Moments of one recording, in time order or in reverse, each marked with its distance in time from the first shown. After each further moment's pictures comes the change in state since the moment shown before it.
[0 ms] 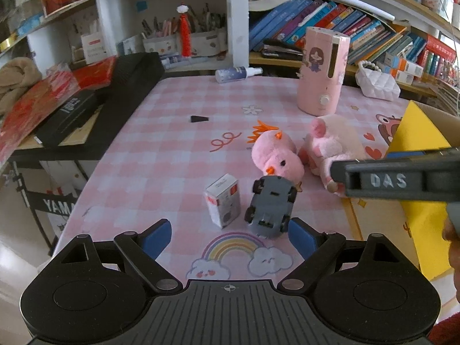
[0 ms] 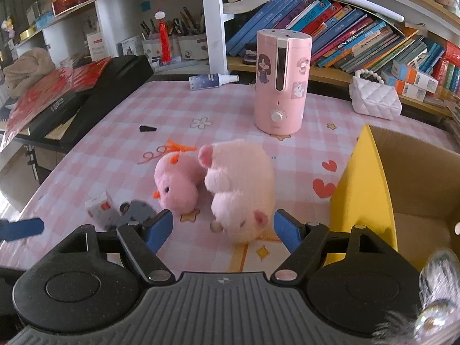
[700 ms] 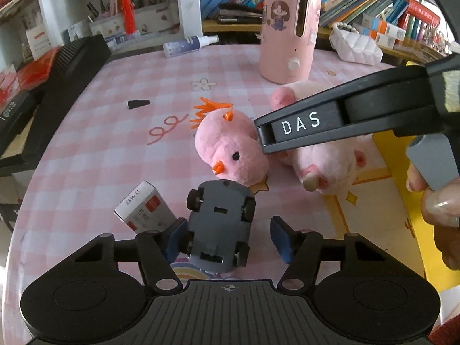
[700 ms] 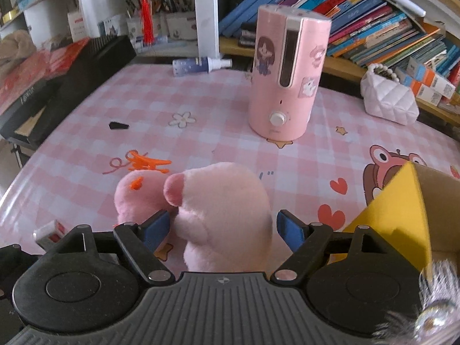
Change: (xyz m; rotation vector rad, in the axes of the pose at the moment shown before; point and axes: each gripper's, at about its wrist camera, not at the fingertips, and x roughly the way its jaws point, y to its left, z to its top) left arm 0.067 -0.034 0.016 0.092 0.114 -0.094; right arm 0.072 -0.012 0.037 -0.040 0.098 -0.038
